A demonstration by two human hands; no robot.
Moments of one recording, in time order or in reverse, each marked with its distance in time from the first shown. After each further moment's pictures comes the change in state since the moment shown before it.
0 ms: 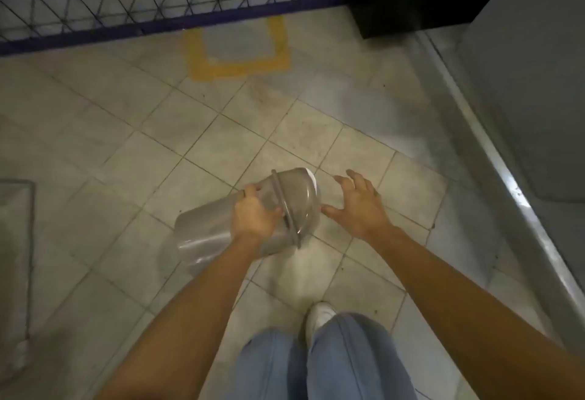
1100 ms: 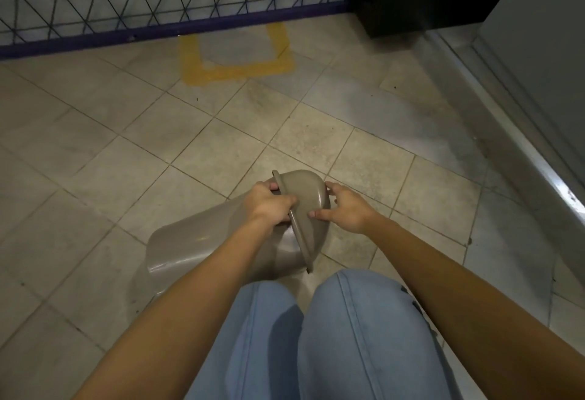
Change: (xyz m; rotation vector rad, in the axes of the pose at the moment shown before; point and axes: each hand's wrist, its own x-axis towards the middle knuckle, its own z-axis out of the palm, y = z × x) left_hand 0.090 -0.021 0.078 -0.538 -0.075 -0.122; right_hand 0.087 0.025 0.098 0.417 -0.187 -0.018
